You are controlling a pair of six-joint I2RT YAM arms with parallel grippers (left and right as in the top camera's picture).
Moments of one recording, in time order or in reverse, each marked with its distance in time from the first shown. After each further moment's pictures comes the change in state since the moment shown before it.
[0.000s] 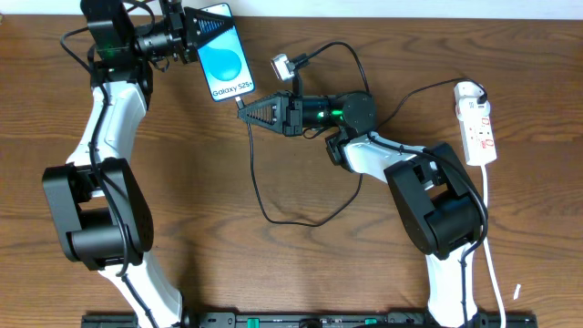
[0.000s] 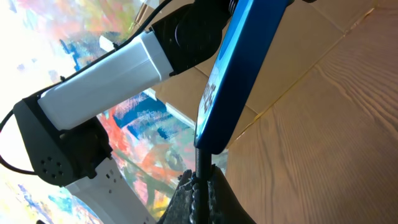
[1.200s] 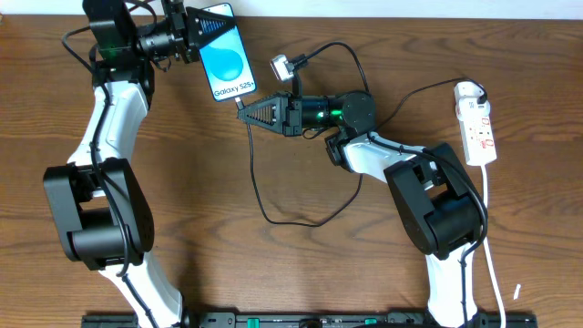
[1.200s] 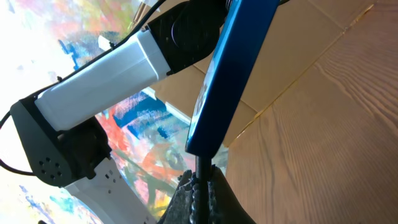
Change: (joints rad) left arm -0.008 0.000 0.000 0.000 -0.004 0.008; right arm 0.001 0.000 0.000 -0.010 -0.003 0.000
